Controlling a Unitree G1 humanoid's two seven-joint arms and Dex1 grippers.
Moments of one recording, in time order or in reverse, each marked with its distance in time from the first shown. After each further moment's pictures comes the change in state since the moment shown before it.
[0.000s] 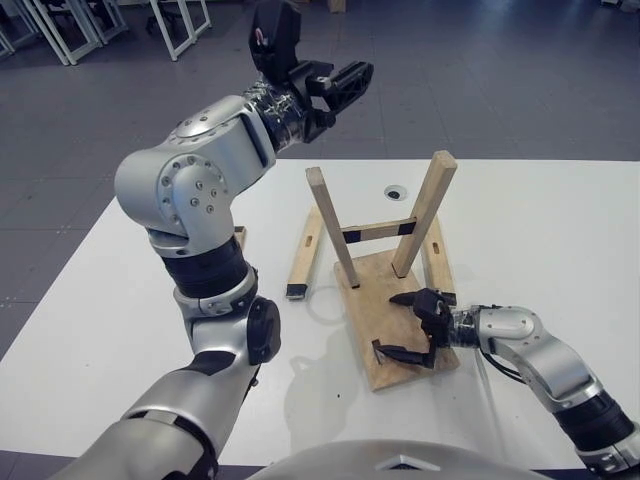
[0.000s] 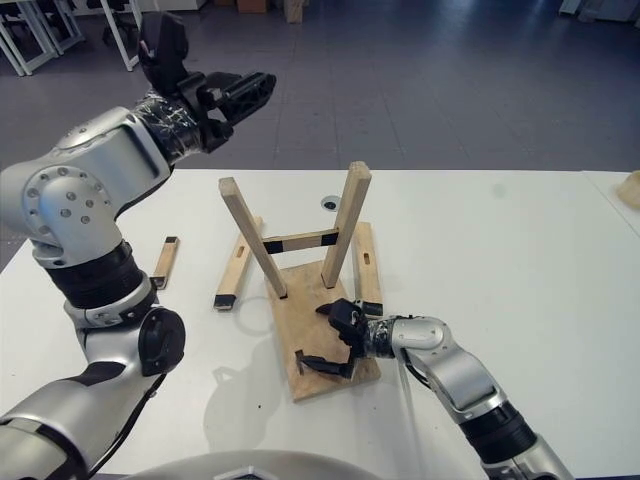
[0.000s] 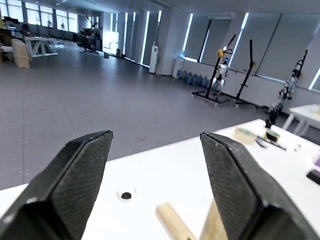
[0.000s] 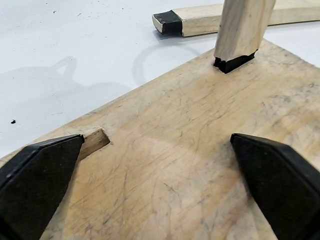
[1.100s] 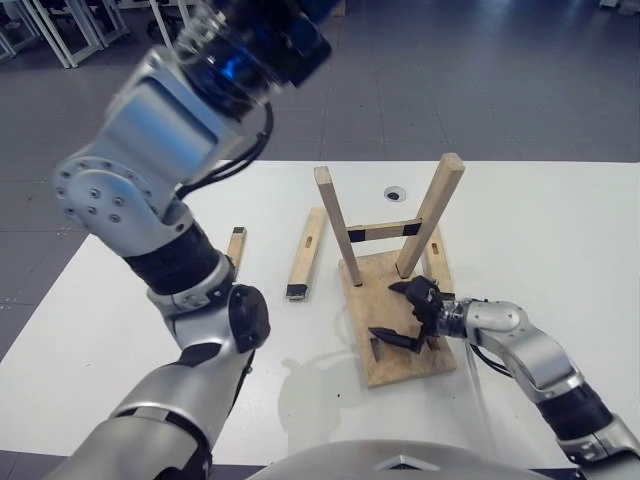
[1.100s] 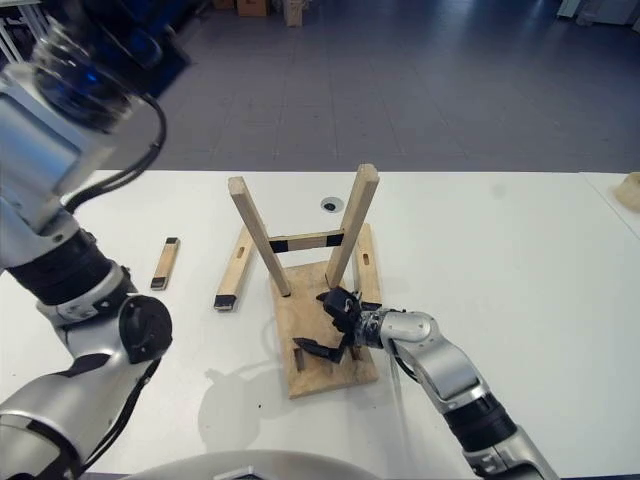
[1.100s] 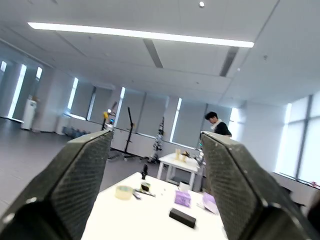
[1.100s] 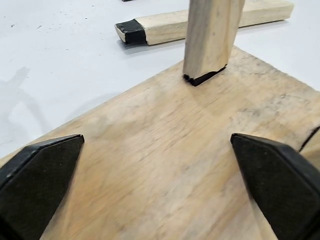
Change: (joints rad) left arm -0.043 0.105 0.143 -0.030 -0.967 -0.140 0.210; right arm -0.083 0.122 -0.006 0.115 -0.020 0.046 -0.131
